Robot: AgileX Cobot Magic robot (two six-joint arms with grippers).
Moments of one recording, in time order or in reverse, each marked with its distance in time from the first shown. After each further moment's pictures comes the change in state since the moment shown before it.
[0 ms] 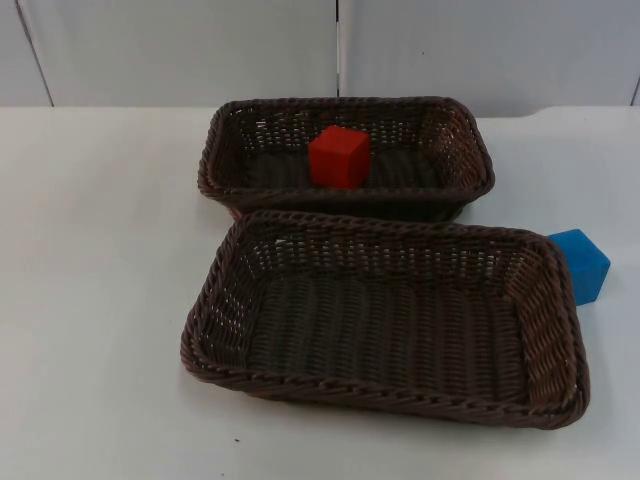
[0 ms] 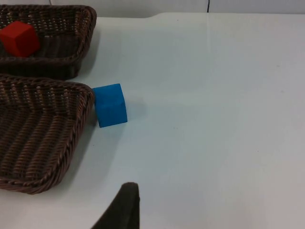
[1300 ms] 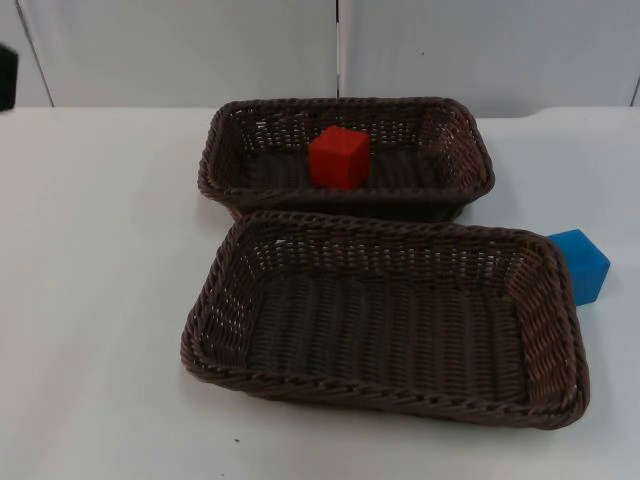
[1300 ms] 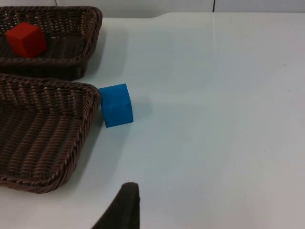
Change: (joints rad) right arm 0.000 0.000 0.000 0.018 0.000 0.000; left arm 0.000 -0.879 0.734 0.034 0.007 0.000
